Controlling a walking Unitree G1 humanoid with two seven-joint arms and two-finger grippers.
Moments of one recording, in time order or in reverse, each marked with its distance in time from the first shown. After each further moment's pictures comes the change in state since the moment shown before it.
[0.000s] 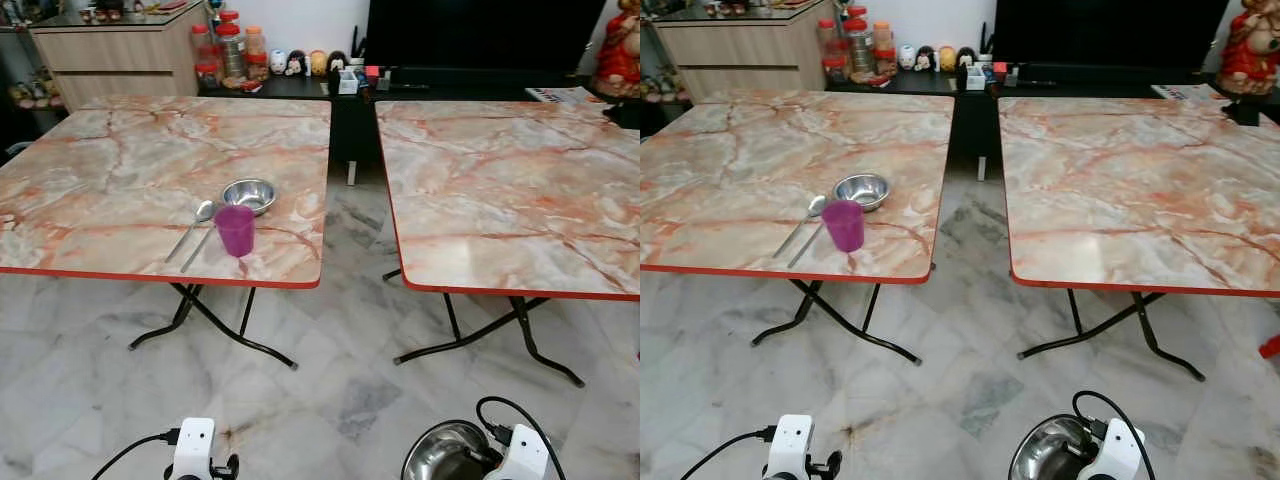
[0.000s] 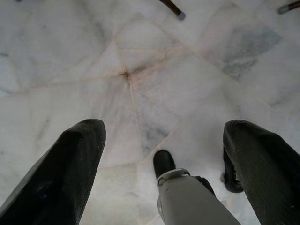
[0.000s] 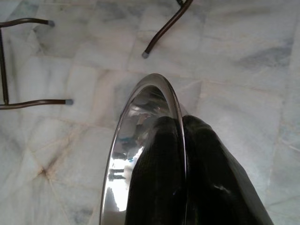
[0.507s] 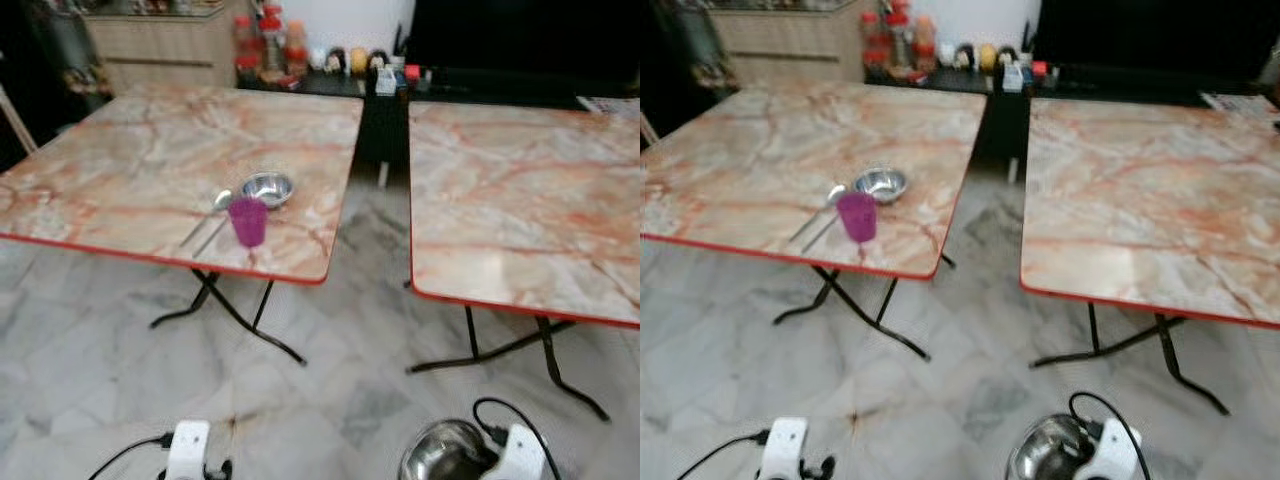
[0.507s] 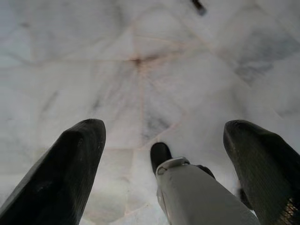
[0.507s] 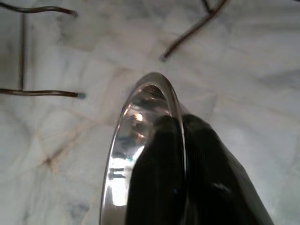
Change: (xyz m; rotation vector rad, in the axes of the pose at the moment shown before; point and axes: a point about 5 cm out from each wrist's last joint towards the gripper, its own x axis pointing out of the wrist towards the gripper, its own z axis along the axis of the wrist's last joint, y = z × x) left arm -0.002 0.007 -0.004 0.012 0.014 0.015; right arm 0.000 0.006 -0.001 0.004 -0.015 0.014
